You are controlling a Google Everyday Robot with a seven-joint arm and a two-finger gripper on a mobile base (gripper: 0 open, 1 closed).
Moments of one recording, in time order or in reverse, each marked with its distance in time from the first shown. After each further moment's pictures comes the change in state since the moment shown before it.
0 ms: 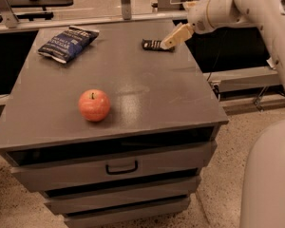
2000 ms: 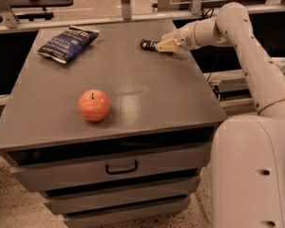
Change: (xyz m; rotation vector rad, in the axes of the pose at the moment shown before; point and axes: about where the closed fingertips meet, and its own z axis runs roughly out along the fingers) arm 0.060 0.005 0.083 -0.101 -0.029 0.243
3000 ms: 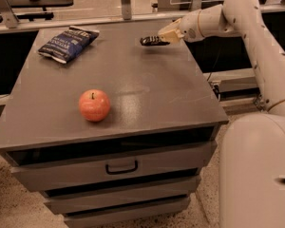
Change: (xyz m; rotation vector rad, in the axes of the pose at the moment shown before) arm -0.043 0.023 -0.033 -0.041 -0.033 -0.113
